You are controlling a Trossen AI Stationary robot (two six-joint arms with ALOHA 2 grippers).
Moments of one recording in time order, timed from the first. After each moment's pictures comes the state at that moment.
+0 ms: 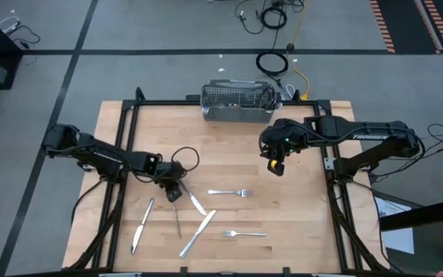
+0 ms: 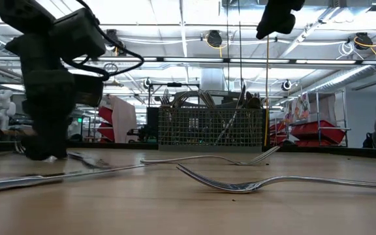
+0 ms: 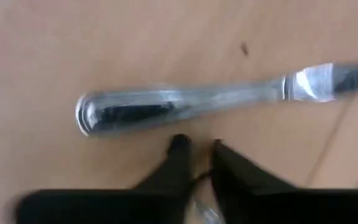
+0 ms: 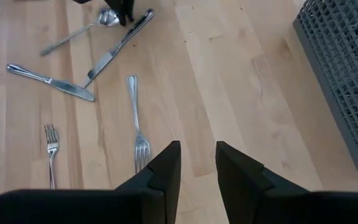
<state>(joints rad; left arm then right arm) -0.11 1.35 0.51 -0.33 0.13 -0.70 -0.02 1.28 1.31 -0.92 0.05 0.26</state>
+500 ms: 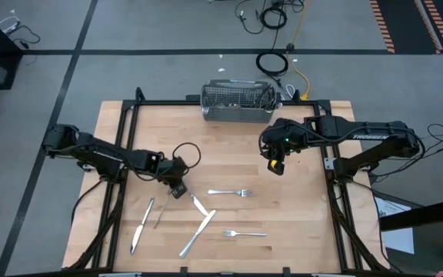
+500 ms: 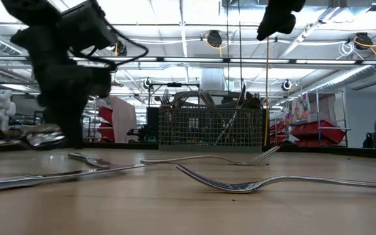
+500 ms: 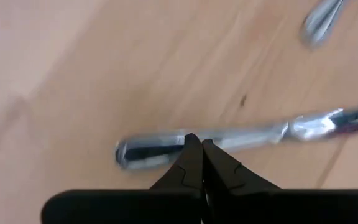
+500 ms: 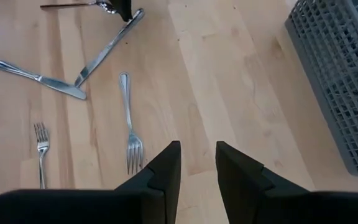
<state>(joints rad) -0.10 1.35 0.57 -0.36 0.02 -0.73 -0.02 1.28 1.31 -0.93 0.08 0.25</state>
